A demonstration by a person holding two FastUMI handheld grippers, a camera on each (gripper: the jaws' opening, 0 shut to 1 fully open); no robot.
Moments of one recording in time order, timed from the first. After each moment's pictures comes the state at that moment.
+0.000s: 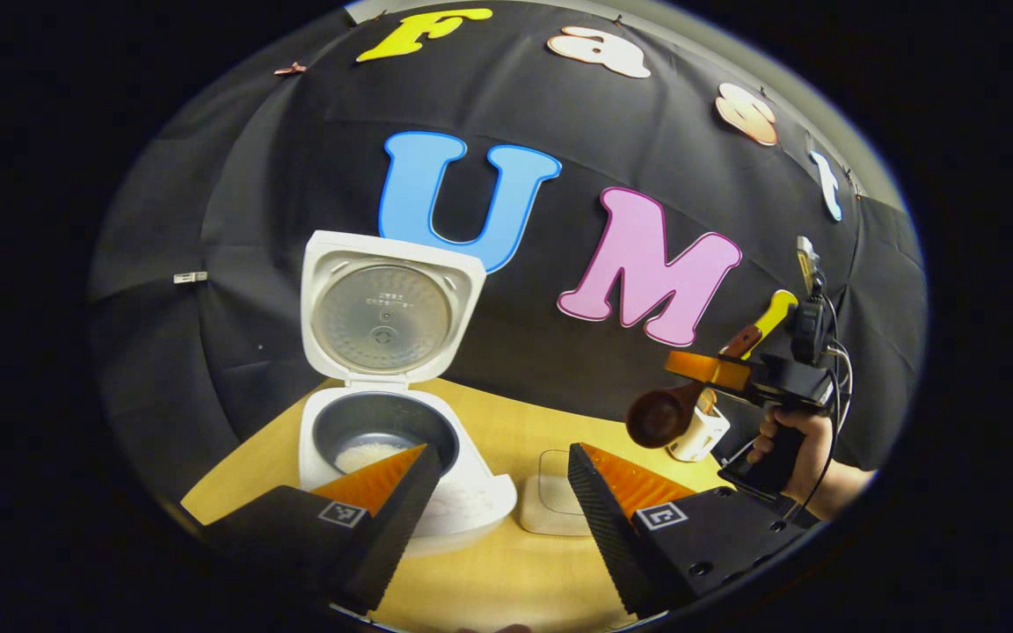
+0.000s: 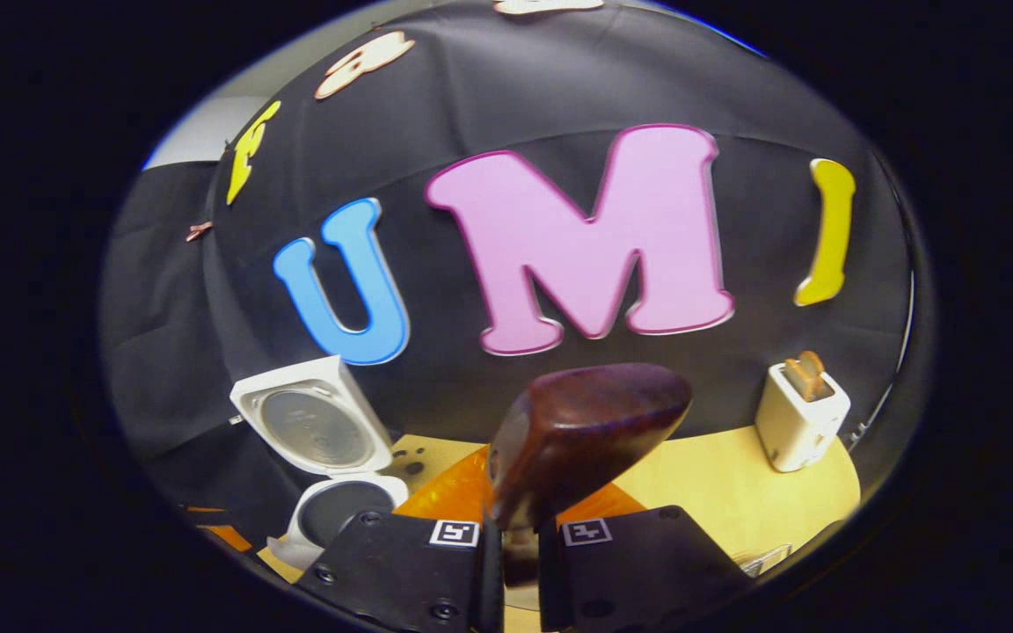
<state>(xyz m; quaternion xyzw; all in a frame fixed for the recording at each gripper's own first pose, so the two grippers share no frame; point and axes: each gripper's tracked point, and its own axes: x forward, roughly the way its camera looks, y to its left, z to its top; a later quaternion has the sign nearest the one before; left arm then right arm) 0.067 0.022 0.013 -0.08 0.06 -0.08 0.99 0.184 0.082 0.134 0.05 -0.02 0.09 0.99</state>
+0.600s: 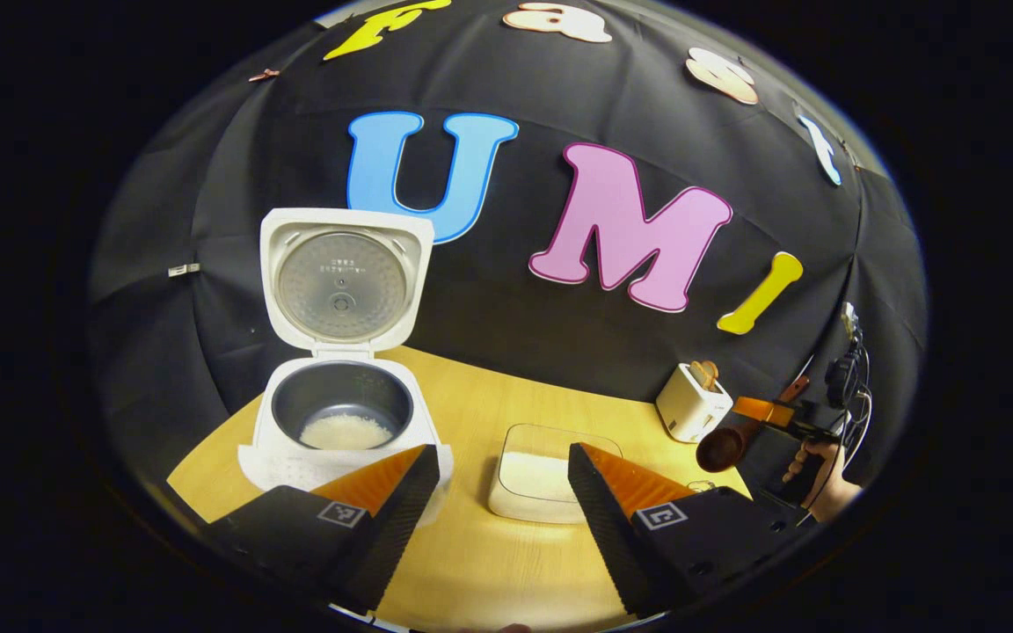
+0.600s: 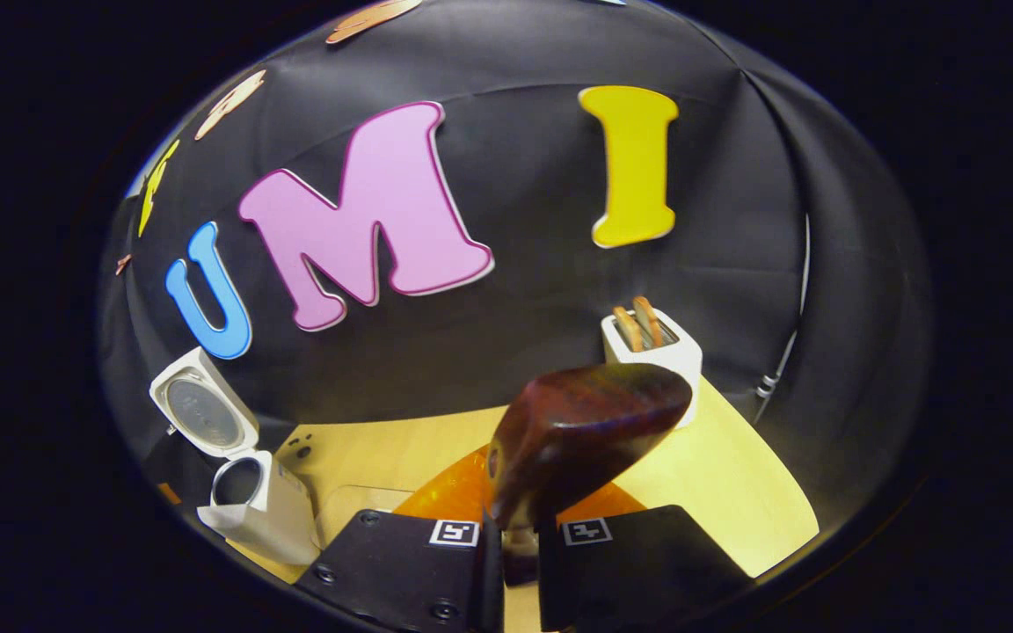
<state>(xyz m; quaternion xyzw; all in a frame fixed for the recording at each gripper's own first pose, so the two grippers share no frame) 0.072 -0.051 -0.022 -0.06 0.10 -0.06 0.99 0.169 -0.148 0.039 0.11 0.03 -0.04 0.99</state>
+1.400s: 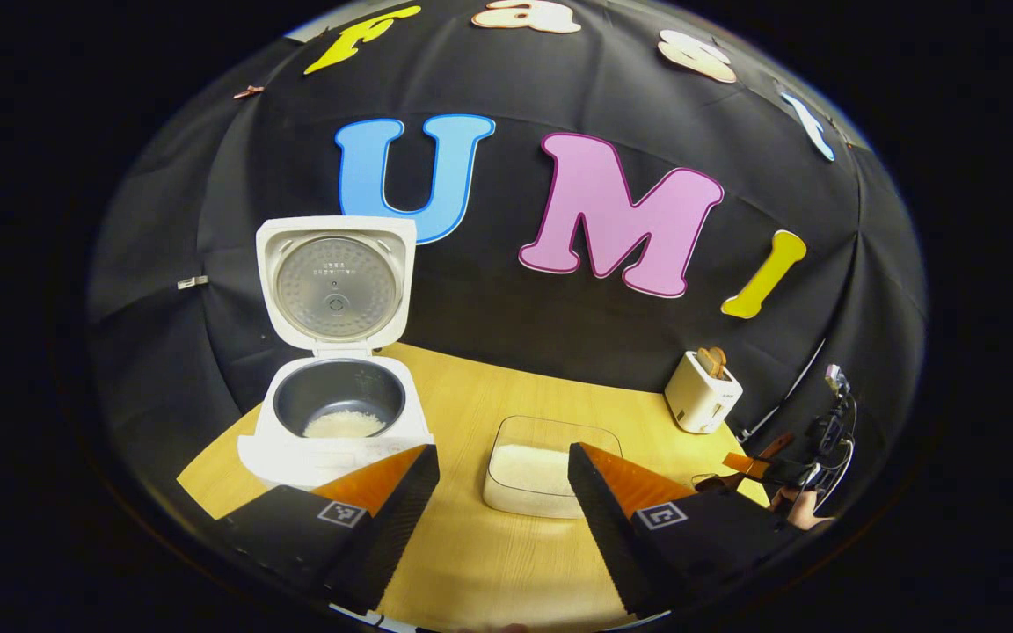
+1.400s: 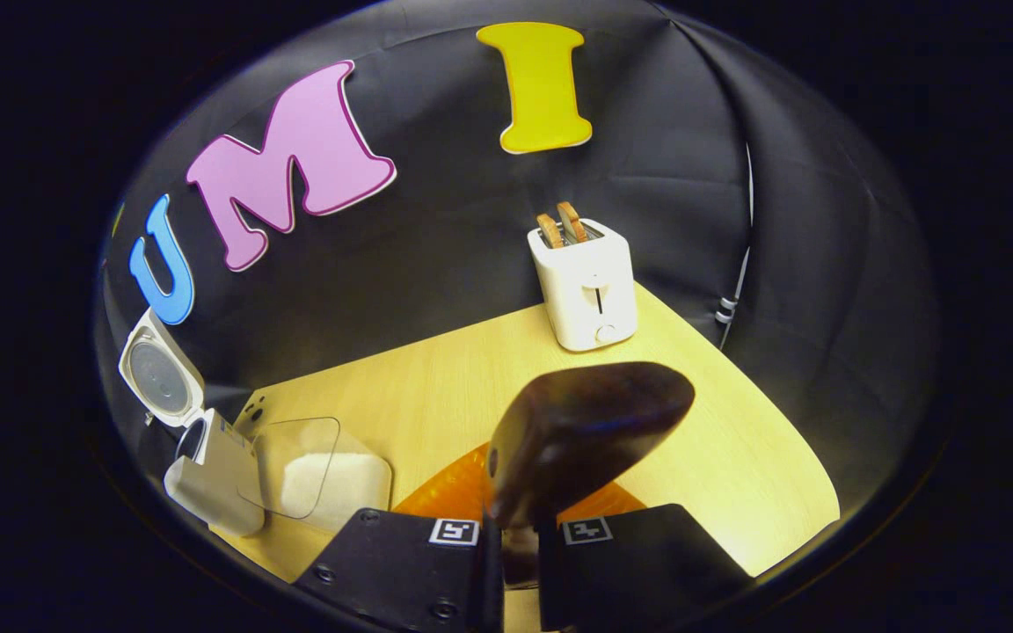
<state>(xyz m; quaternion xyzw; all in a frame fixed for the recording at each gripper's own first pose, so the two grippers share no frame) 0.062 -0.071 -0.024 -0.03 0.10 -0.03 0.99 0.164 -0.200 -0.091 0.14 0.11 -0.09 0.98</state>
